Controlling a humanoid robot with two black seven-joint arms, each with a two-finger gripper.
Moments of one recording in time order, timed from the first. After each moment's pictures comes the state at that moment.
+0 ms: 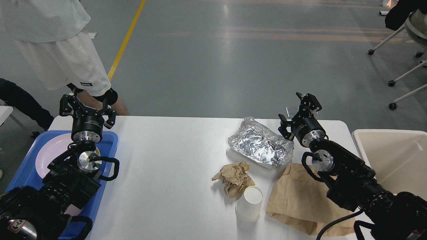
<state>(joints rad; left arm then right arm) -0.83 0.05 -0.93 -0.03 -0.14 -0.50 -0.53 0.72 -0.07 0.77 0.37 -0.19 0.22 0.30</state>
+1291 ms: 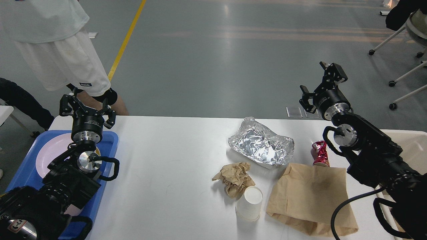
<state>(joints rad) -0.83 0.05 -0.93 -0.03 -0.14 -0.50 -0.53 0.84 -0.19 0.77 0.38 -0.19 0.22 0.29</state>
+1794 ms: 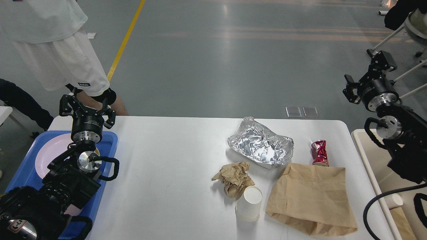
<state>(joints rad) -0.83 0.05 -0.93 -0.03 -0.14 -0.50 -0.53 0.87 -0.40 0.72 0.38 -0.21 0.23 0.29</state>
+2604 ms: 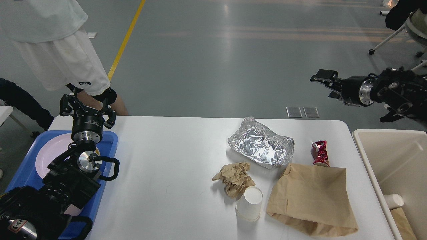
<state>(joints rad) -0.83 0.05 -0.93 -0.03 -0.14 -0.50 -0.53 1.27 -0.41 -0.49 0.37 -0.42 0.46 0.22</state>
